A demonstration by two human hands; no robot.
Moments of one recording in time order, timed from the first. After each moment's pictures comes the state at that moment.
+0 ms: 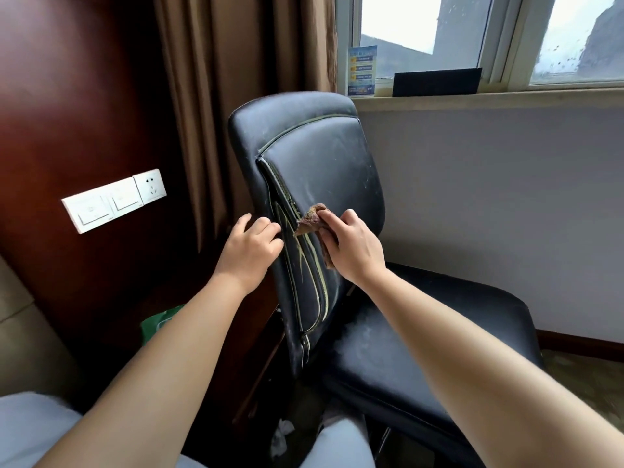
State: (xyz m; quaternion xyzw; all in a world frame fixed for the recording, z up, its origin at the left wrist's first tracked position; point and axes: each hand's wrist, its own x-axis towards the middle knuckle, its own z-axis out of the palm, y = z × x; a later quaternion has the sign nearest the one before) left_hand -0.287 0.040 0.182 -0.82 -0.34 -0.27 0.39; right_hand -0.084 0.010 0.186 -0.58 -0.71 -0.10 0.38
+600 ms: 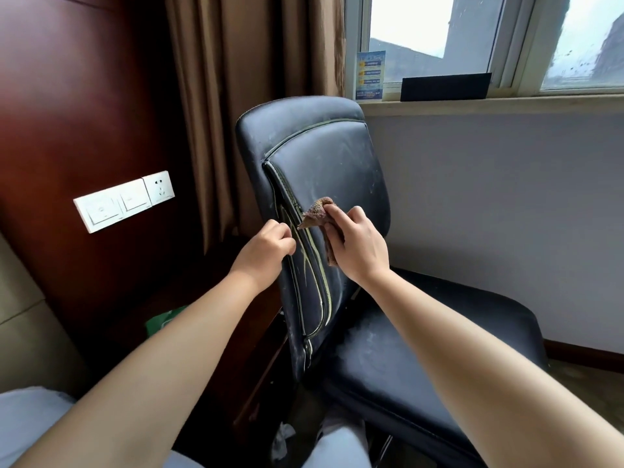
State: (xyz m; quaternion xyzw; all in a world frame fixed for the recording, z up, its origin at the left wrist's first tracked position) left_hand -0.274 0.044 0.182 -0.86 -0.38 -0.30 0.16; right_hand -0.084 0.012 0.195 -0.57 -0.70 -0.09 0.43
